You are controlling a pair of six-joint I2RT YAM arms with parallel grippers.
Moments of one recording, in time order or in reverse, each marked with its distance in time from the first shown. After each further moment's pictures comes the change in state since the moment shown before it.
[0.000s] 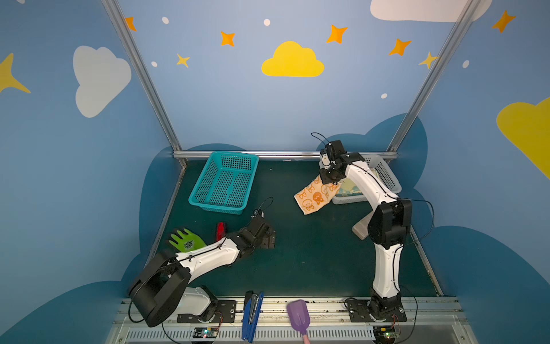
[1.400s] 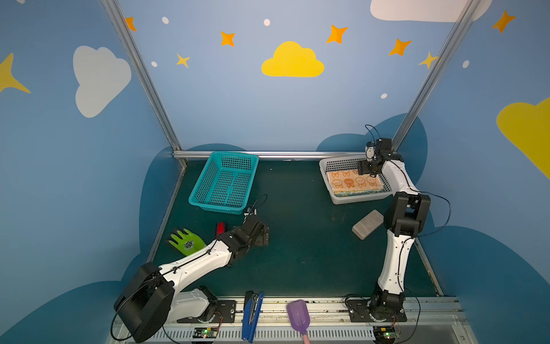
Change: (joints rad) left arm 0.027 -0.124 0.014 -0.117 -0.099 0.003; right arm -0.414 0.182 0.077 0.275 -0.085 -0.137
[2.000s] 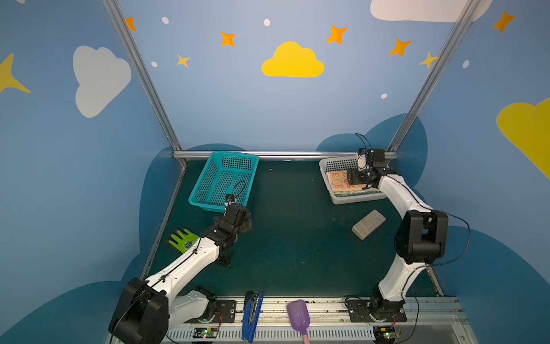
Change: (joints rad) left arm 0.279 -0.081 0.029 0.013 -0.091 0.149; right arm 0.166 -0.535 -0.675 0.208 0.007 0.105
